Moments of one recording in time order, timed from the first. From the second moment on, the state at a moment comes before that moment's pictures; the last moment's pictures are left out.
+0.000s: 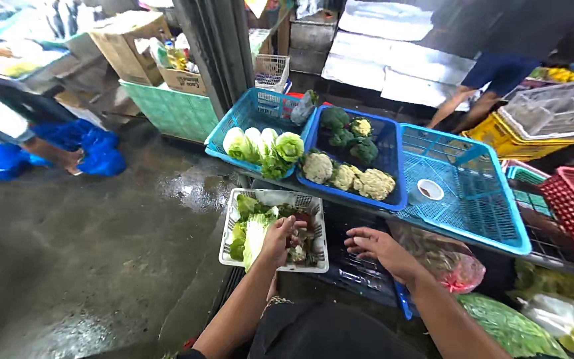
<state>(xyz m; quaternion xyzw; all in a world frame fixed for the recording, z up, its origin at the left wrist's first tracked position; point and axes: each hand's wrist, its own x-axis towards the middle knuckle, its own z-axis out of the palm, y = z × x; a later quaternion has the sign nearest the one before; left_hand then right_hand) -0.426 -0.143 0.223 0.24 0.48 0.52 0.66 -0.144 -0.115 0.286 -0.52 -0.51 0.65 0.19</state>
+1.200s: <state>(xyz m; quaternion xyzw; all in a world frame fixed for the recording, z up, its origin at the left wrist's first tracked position) -0.703 -0.117 0.260 0.38 0.44 0.61 0.54 -0.405 0.108 0.466 -0.33 -0.83 0.44 0.11</state>
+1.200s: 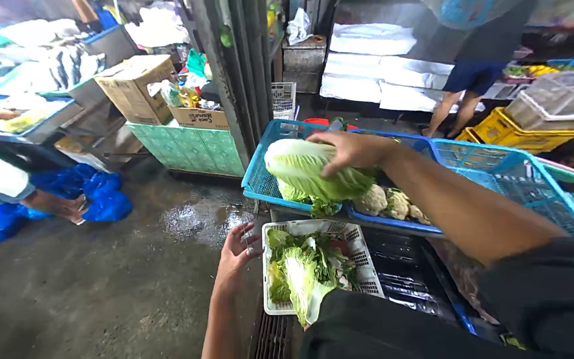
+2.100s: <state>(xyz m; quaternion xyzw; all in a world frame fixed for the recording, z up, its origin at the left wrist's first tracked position) -0.323 -0.130 0.350 0.73 0.37 -0.03 0.58 -0.019 -0.190 0.326 -0.40 -0.69 0.58 0.16</state>
